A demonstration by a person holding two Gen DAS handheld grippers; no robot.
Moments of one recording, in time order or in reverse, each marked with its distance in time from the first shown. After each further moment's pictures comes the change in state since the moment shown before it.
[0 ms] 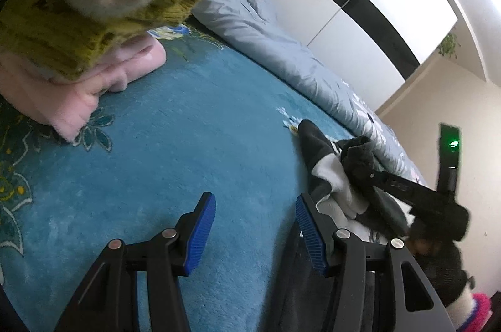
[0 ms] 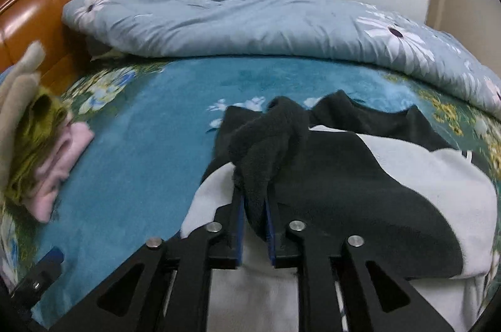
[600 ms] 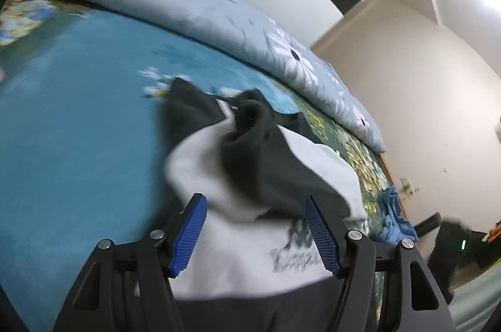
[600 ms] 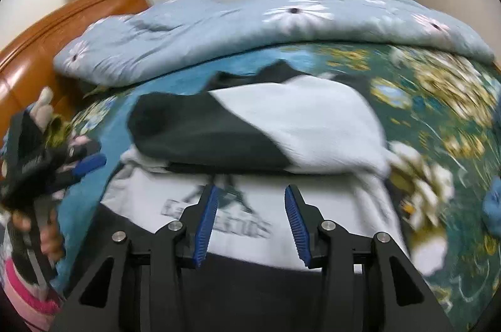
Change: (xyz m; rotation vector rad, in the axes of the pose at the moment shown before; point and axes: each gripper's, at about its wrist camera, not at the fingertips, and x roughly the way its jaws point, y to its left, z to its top) left arm 0.109 -0.129 0.023 0.149 0.319 -0.246; right arm -0.119 -0.162 -0.110 0.287 -0.082 -0.012
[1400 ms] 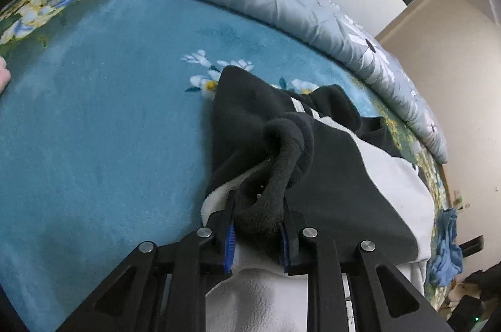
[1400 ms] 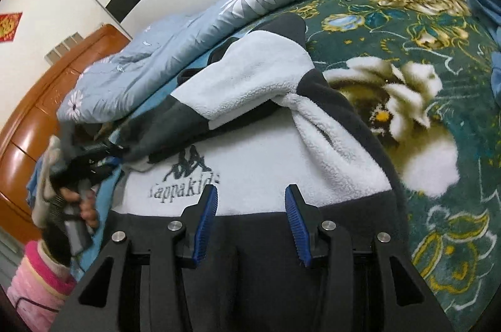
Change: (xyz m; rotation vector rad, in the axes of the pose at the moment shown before) left arm 0.039 0.023 0.021 -0.062 0.027 0.248; right arm -0.003 -0.066 -0.051 0.261 0.006 0.153
